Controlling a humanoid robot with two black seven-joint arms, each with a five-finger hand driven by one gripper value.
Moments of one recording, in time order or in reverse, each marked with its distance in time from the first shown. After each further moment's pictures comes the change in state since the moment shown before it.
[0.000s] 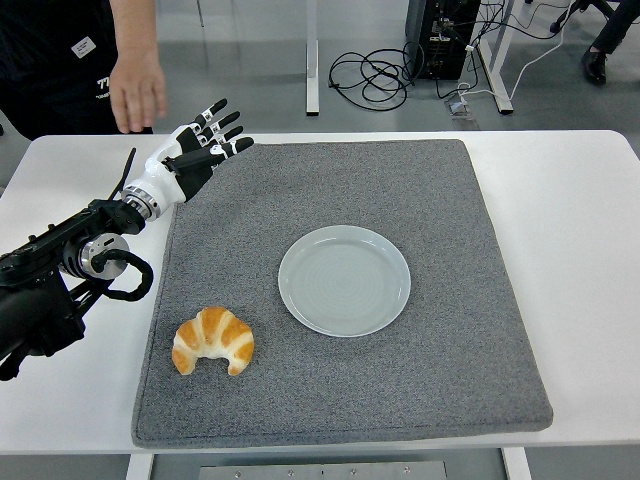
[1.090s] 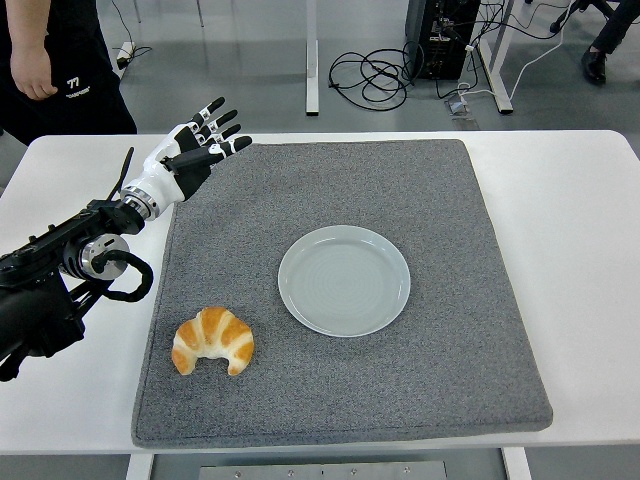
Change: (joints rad) left arm 0.001 0.000 -0.001 0.000 0.004 0.006 -0.018; right arm 0.001 0.000 0.000 0.000 0.000 0.000 0.000
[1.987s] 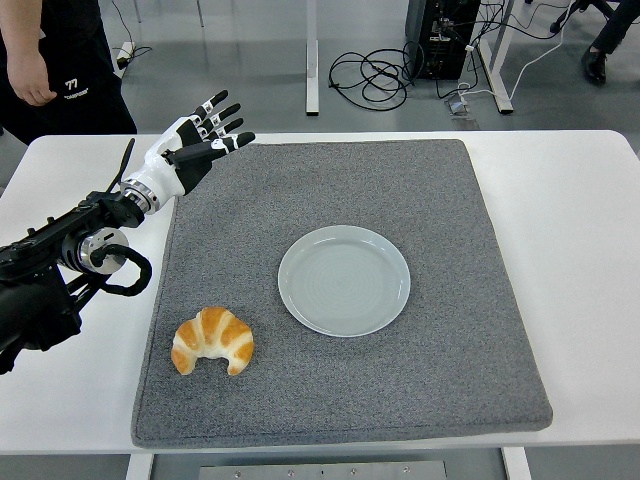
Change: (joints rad) left arm -0.029 0.027 0.044 -0.033 0.017 0.009 0.002; right arm 0.000 0.000 -0.001 -0.001 0.000 0.000 0.000
